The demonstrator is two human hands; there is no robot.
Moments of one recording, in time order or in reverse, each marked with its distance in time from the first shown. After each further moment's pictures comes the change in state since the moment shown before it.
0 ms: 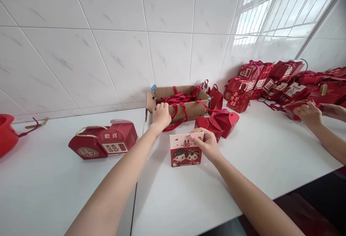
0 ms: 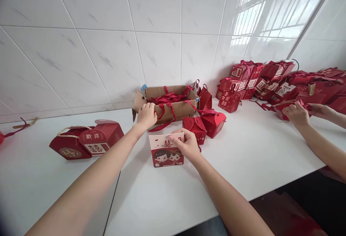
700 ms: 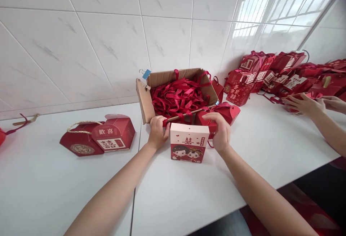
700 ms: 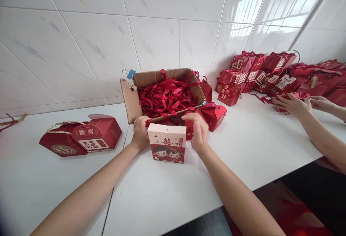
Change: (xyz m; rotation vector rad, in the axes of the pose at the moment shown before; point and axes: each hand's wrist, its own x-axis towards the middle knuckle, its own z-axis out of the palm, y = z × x) left_hand -0.086 -0.020 0.045 -0.339 0.439 0.242; right_hand 0.010 -0.002 -0.026 -0.344 0.303 -0.662
